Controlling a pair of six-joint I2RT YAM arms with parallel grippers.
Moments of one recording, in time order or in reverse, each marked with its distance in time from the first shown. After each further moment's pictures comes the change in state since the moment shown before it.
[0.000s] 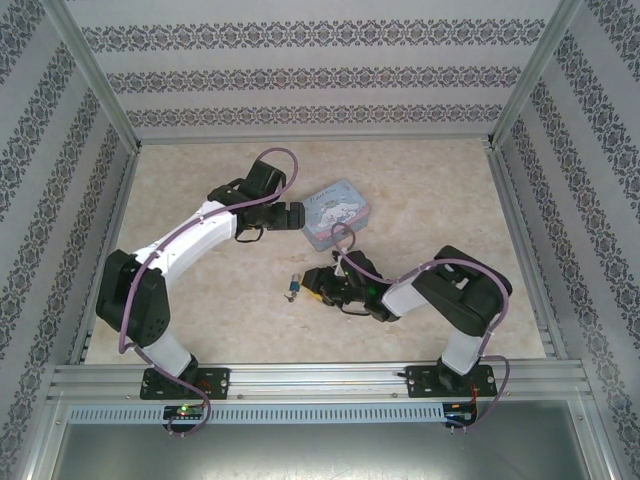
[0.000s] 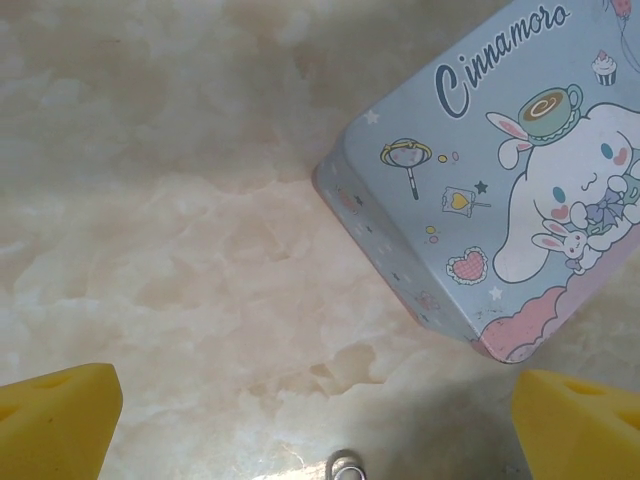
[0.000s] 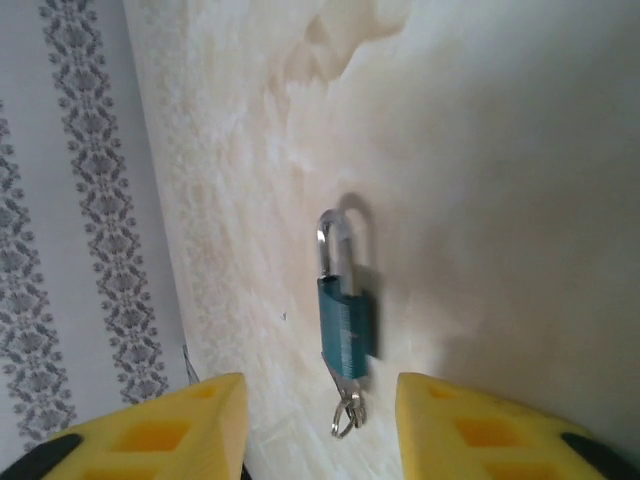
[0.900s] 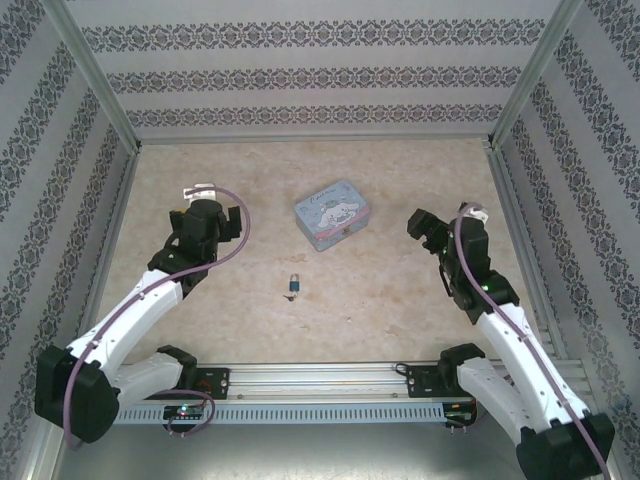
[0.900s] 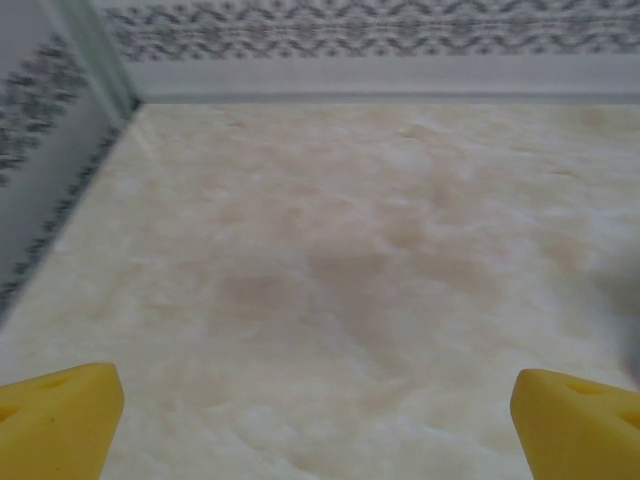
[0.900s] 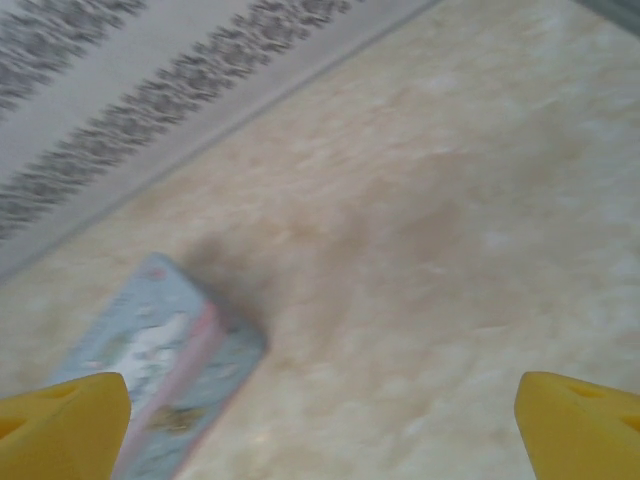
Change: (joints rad) left arm 0.146 -0.560 -0.597 0.509 -0.521 0.298; right arm -0.549 -0.929 0.176 -1.101 0.592 -0.706
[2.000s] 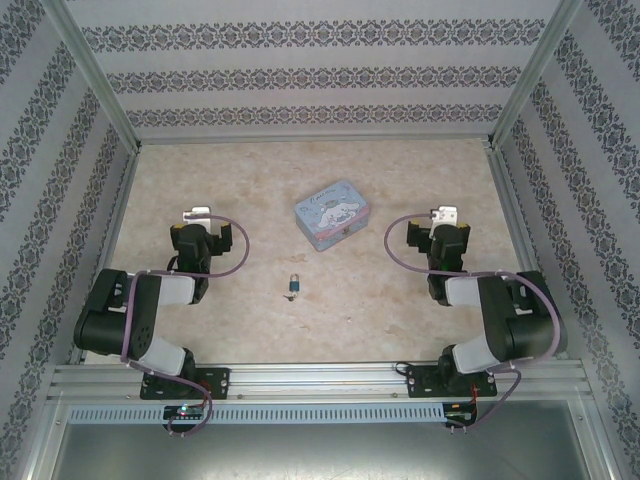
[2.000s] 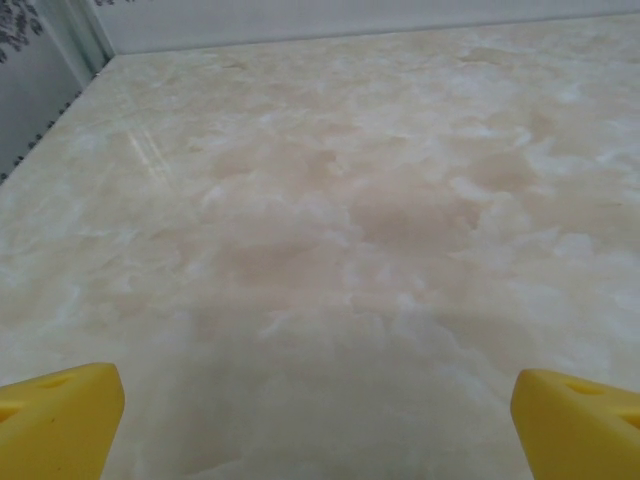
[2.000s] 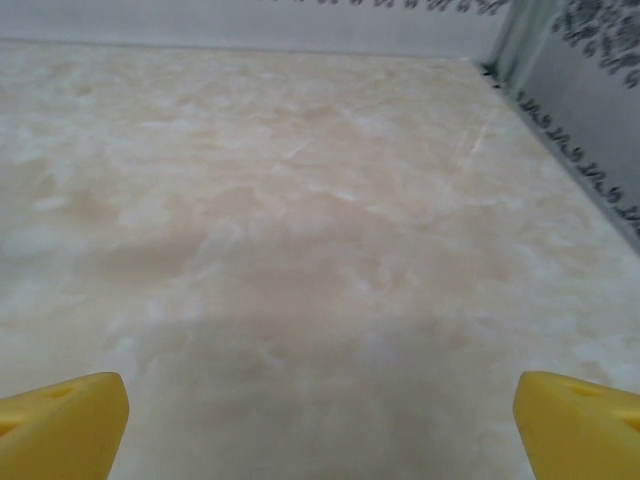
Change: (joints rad) left arm 0.256 0.449 -0.346 0.917 0.284 0.175; right arm -0.137 0.682 -0.318 1.128 0.020 -0.612
